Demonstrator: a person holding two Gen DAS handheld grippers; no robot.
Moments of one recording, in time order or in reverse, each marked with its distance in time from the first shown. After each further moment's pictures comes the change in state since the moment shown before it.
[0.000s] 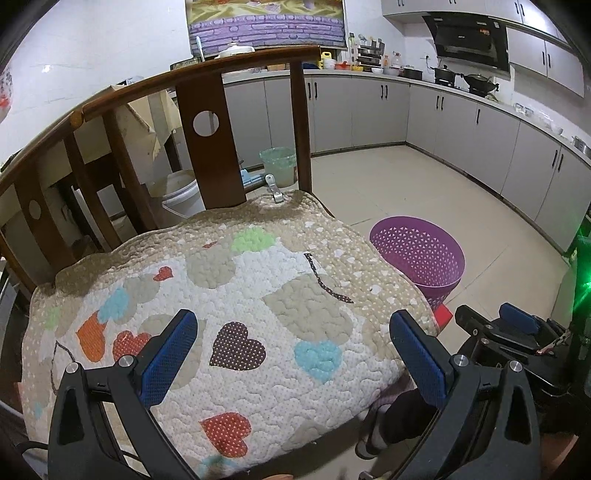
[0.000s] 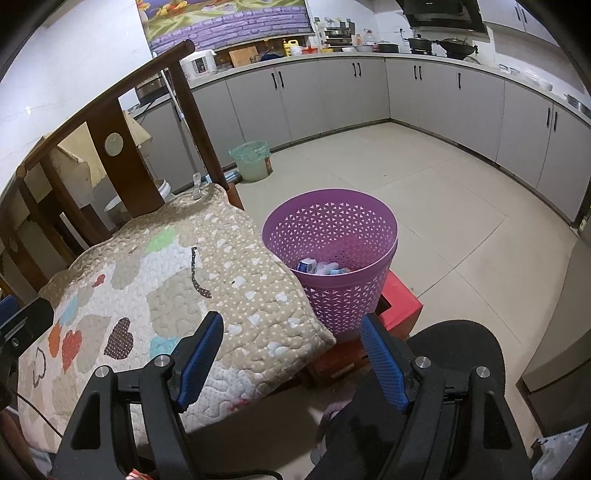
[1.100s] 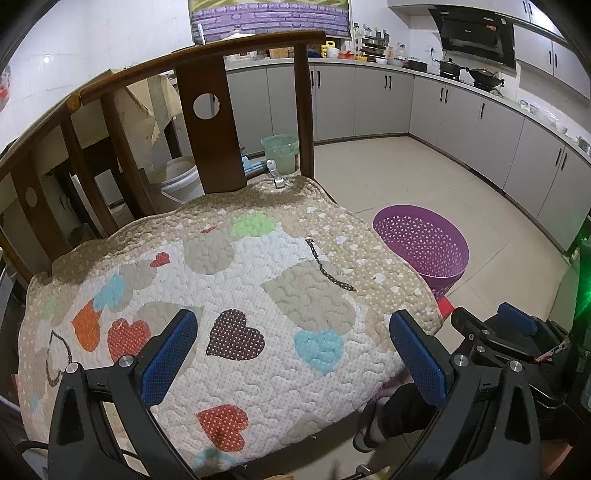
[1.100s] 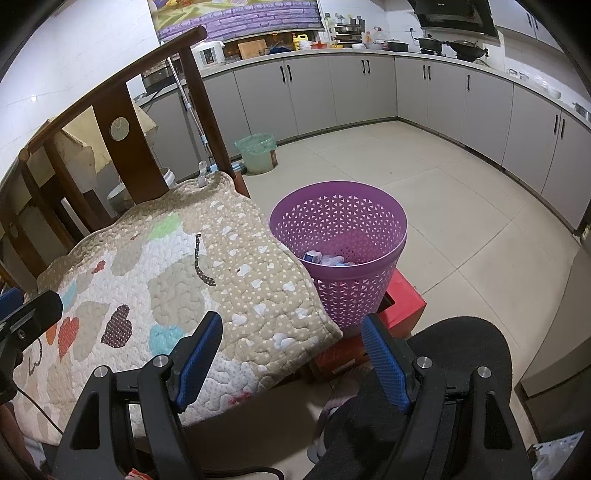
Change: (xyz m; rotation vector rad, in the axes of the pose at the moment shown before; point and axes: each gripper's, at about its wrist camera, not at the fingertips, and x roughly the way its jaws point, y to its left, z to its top) left arm 0.010 0.005 -0.005 -0.014 0.048 -0.005; right arm 0.006 0.008 -0.006 -0.037 0.023 0.004
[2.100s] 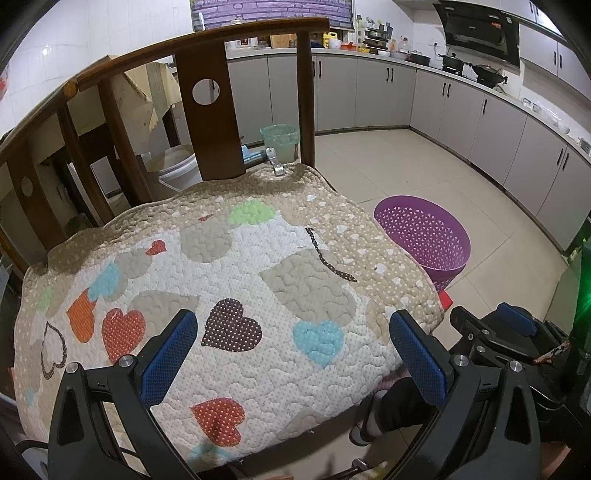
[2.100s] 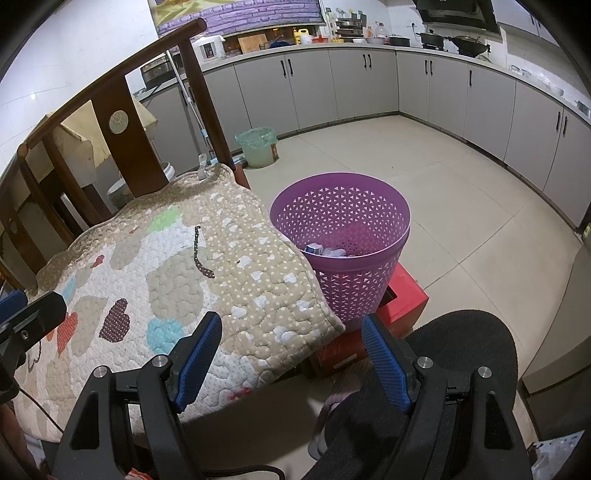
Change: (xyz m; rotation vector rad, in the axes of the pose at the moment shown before) left arm 0.007 0.001 -0.003 -0.016 0.038 -0.008; right arm 0.006 -0.001 -0.004 0.000 0.019 0.004
